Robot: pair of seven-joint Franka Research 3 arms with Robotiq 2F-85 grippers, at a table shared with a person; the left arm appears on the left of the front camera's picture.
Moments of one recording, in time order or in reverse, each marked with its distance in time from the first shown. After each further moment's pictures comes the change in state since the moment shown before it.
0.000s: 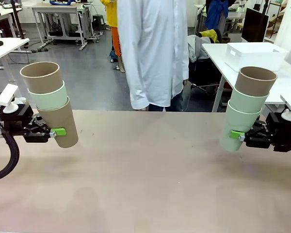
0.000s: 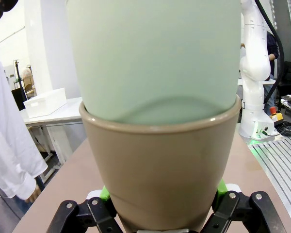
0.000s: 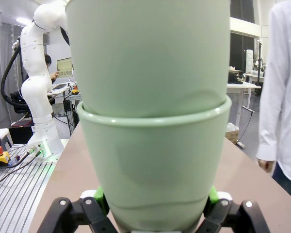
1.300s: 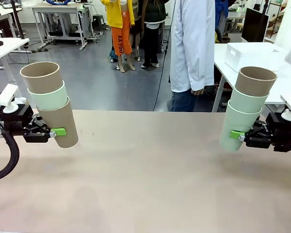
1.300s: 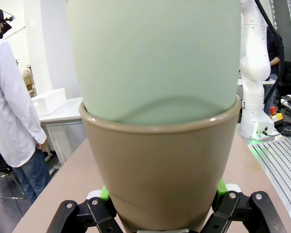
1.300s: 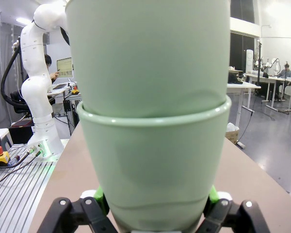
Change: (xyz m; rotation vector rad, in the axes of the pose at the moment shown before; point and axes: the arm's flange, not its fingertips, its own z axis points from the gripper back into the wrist) left arm 0.000 0.000 0.000 0.000 0.000 0.000; right arm 0.000 0.000 0.000 0.000 0.000 0.000
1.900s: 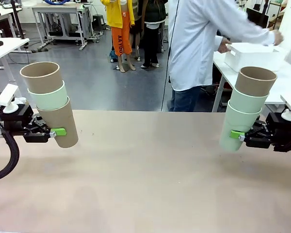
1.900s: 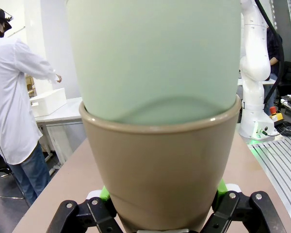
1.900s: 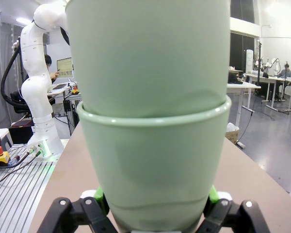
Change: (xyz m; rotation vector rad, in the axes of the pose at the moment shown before) left arm 0.000 0.000 0.000 0.000 0.000 0.000; right arm 0.000 0.000 0.000 0.000 0.000 0.000
